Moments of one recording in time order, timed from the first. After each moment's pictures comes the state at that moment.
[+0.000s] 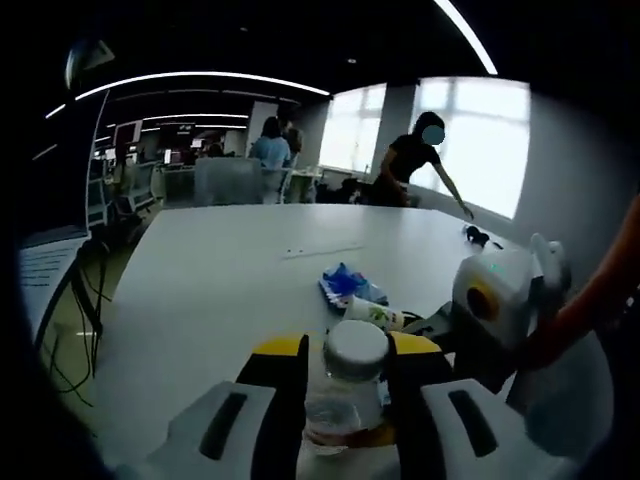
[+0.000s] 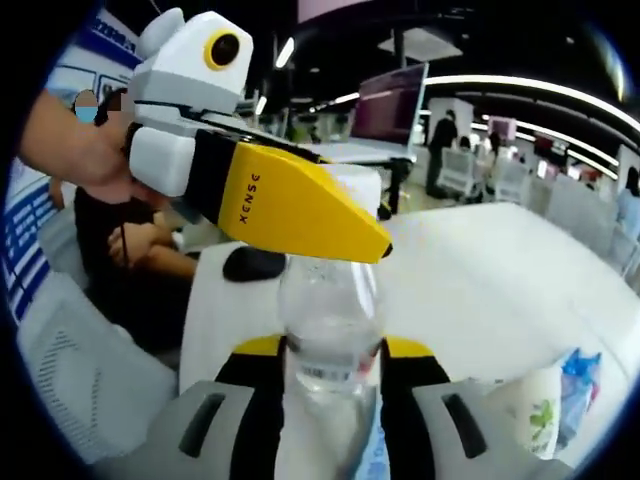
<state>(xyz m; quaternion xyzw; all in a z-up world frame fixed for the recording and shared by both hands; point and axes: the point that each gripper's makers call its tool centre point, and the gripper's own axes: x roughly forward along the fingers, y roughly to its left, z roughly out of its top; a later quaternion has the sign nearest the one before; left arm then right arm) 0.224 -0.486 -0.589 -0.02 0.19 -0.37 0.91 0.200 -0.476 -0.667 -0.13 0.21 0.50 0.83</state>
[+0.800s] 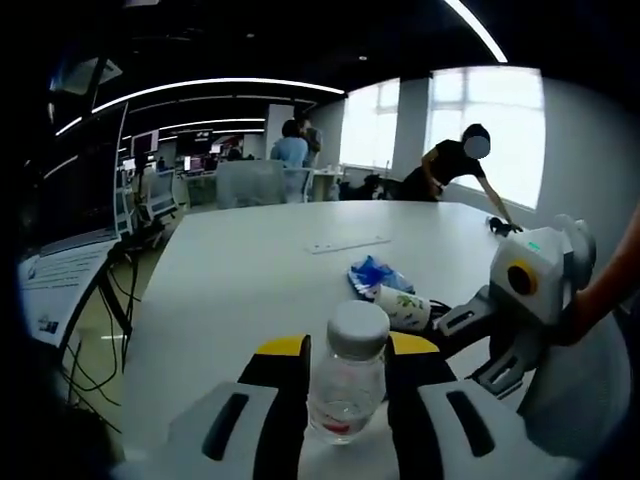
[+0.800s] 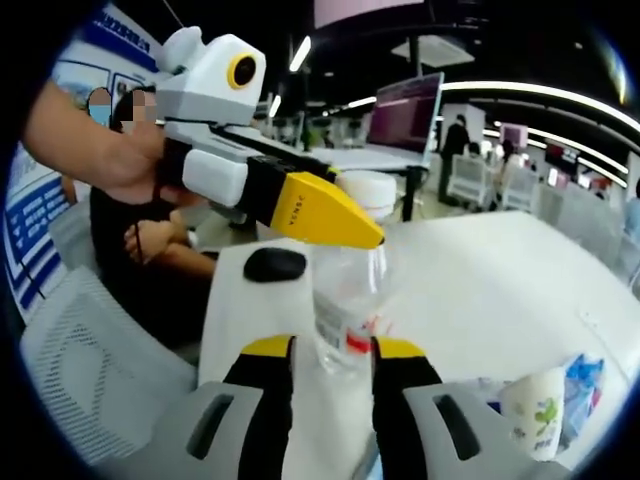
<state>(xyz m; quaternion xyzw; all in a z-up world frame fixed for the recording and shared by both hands) 0.224 -0.458 -0.594 0.01 0.19 -0.32 0.93 0.177 -0.473 -0.659 -0.13 0.20 0.53 0.82</state>
